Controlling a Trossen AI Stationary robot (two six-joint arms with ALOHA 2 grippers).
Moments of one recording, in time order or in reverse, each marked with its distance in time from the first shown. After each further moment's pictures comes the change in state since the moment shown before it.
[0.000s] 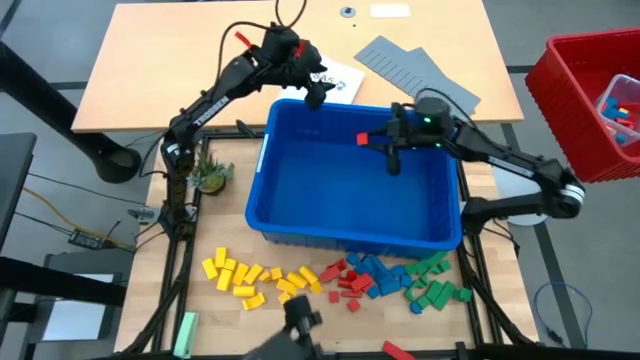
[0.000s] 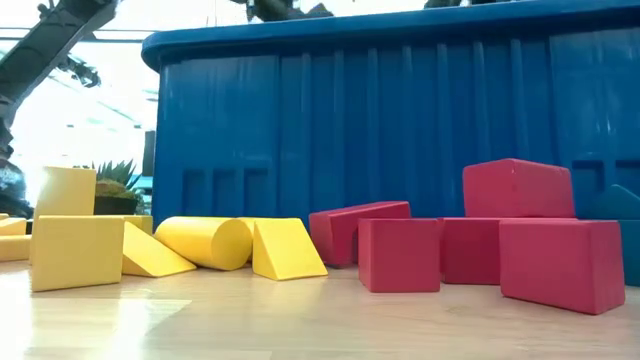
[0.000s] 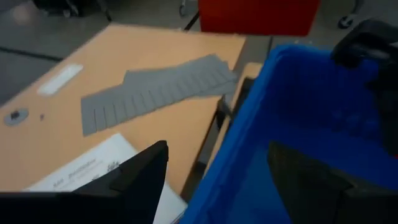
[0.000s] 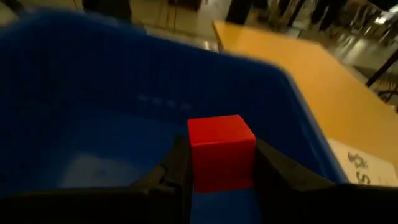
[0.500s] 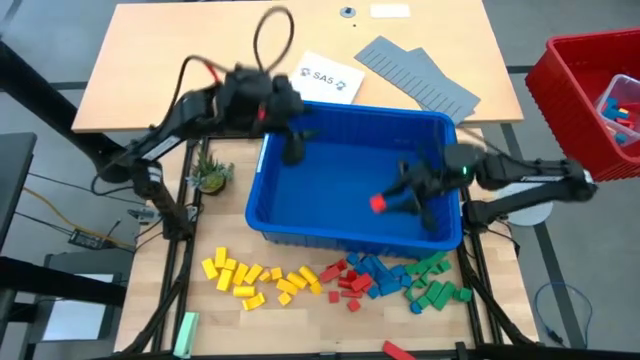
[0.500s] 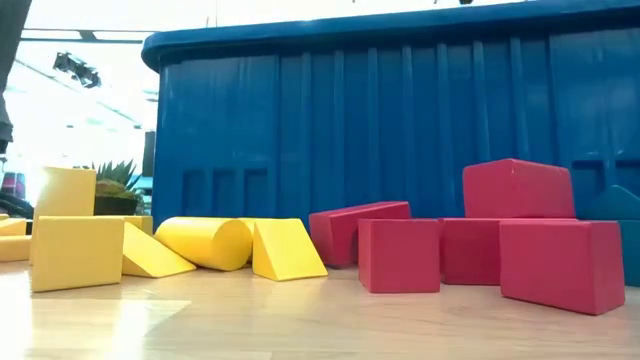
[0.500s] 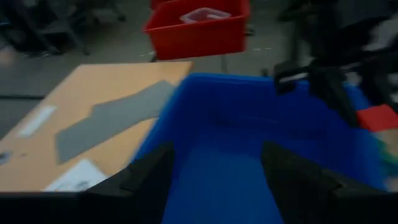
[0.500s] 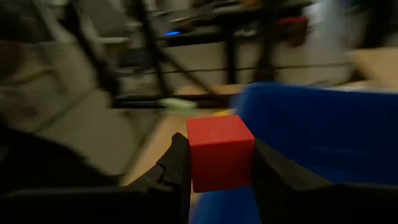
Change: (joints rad) left arm -0.419 -0.279 0.051 -0.268 -0.288 -0.063; right arm 0.535 -0.255 0.002 -0.076 0.055 0.478
